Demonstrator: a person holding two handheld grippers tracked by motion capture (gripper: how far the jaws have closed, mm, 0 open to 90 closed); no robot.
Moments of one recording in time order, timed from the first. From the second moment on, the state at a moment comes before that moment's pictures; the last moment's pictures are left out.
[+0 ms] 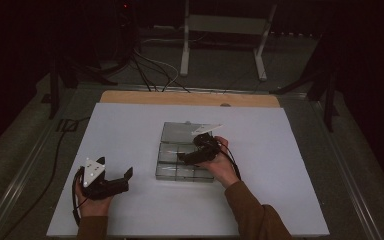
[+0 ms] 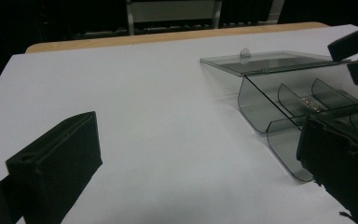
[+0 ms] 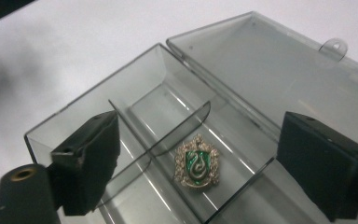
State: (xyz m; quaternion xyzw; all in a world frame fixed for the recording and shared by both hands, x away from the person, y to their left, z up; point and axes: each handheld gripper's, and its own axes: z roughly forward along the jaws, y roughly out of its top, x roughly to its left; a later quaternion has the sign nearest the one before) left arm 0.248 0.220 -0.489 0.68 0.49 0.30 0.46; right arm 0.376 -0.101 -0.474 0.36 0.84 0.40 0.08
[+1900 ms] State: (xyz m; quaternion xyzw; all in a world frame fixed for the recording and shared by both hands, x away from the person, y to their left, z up) left arm 0.263 0.188 -0.489 0.69 0.48 0.27 0.47; right arm 0.435 -0.144 -0.450 0.42 0.79 0.44 0.12
